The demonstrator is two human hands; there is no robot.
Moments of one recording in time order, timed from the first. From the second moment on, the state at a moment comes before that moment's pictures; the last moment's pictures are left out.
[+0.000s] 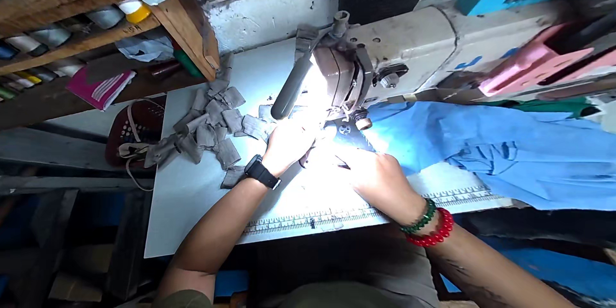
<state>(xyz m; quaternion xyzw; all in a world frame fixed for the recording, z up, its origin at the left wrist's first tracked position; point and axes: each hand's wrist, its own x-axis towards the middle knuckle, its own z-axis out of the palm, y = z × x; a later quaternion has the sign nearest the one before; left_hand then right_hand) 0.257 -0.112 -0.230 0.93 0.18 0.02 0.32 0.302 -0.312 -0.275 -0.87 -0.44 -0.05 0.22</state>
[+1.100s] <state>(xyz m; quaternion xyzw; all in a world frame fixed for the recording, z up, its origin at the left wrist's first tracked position) 0.221 -0.074 -0.202 0.94 0.11 -0.01 0.34 0.291 -0.299 -0.257 -0.86 -0.44 0.03 0.26</state>
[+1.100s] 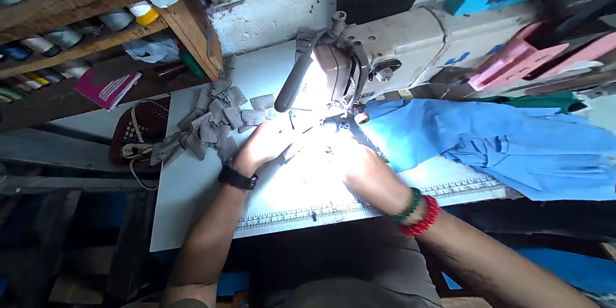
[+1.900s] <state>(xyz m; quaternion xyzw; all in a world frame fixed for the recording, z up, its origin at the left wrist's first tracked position) 0.220 -0.095 -0.223 0.88 -0.02 0.08 0.46 0.315 -0.308 -0.255 -0.79 -0.37 0.14 0.47</state>
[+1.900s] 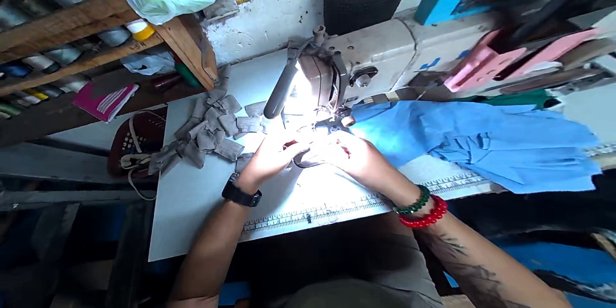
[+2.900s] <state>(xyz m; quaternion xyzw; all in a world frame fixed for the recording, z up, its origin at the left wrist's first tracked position) 0.211 -0.103 -0.219 0.88 0.03 0.05 0.47 0.319 -0.296 -0.261 -0.73 -0.37 0.22 0.54</state>
